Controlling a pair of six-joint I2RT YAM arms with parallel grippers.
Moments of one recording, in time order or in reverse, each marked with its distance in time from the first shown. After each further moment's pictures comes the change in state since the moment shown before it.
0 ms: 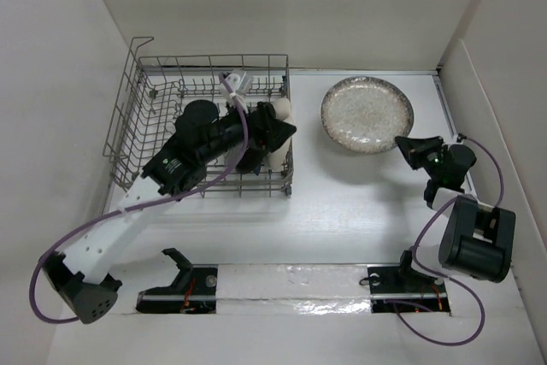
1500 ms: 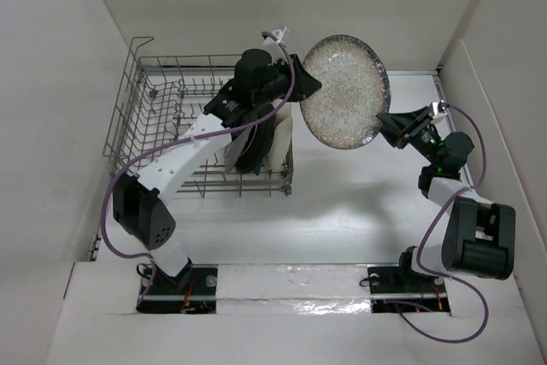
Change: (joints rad) left arm 0.036 0.624 0.491 0.092 0.046 -0.169; right arm 0.121 -0.021 0.128 0.384 -0.303 0.416
